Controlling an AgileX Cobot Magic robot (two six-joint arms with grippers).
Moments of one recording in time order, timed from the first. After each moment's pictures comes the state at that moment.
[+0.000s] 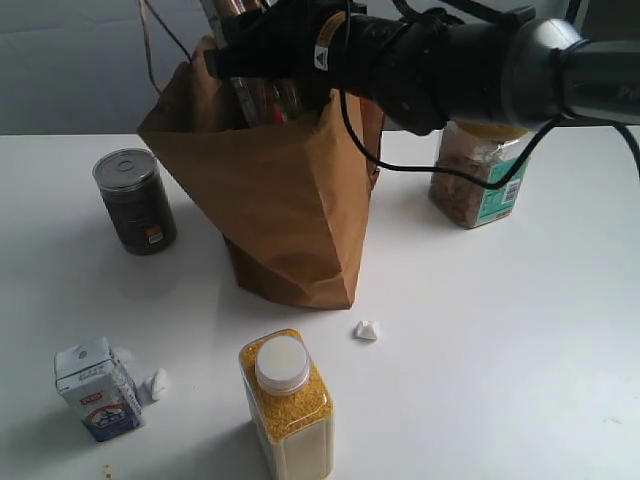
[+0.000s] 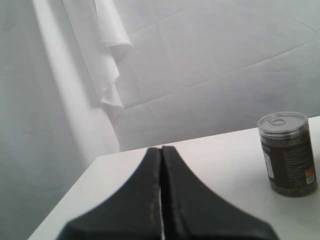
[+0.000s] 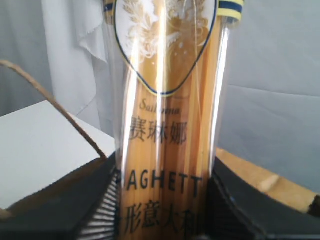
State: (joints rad) left arm 0.16 0.00 0.00 0.12 0.06 0.16; right arm 0.87 2.00 -1.55 -0.39 -0.23 0.37
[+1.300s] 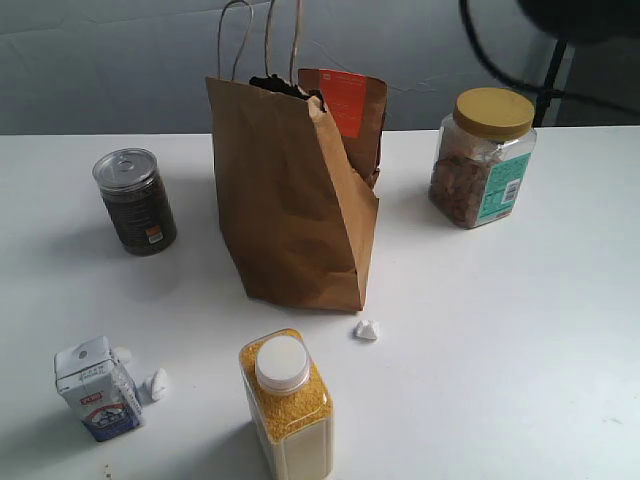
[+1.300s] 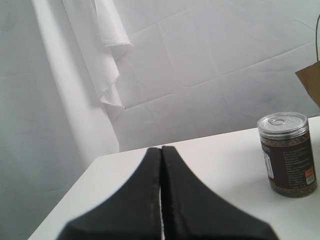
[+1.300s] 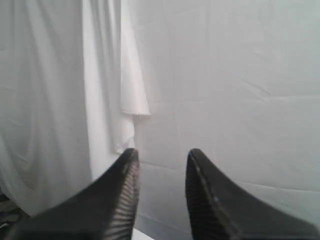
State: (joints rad) left arm 0.16 0.00 0.00 0.12 0.06 0.16; right arm 0.89 1.57 -1.38 -0.30 -0.25 0.42
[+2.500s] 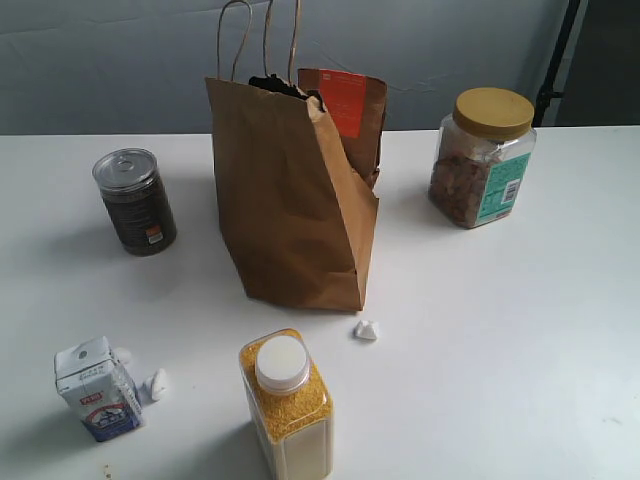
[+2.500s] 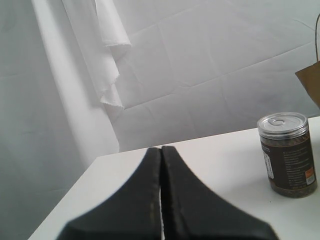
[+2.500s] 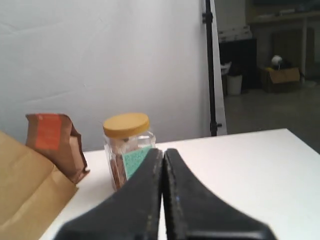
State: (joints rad) left arm 0.16 0.00 0.00 0.12 0.06 0.16; right arm 0.27 0.01 -0.13 -0.12 0.22 0.24
